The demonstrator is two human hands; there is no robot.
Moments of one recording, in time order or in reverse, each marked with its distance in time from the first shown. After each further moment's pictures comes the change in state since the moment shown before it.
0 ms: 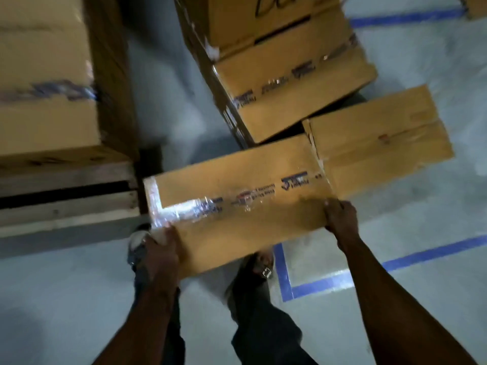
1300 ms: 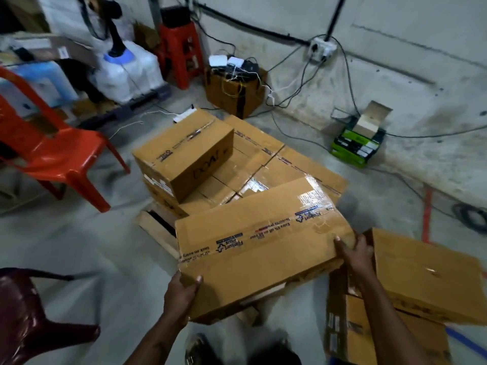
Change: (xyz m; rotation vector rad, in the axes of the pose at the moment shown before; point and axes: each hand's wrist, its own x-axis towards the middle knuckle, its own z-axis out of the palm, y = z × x) left_hand -0.101 0.043 -0.611 -0.906 0.102 -0.083; right_hand -0.445 -0.643 0.102 -0.245 -0.426 -0.786
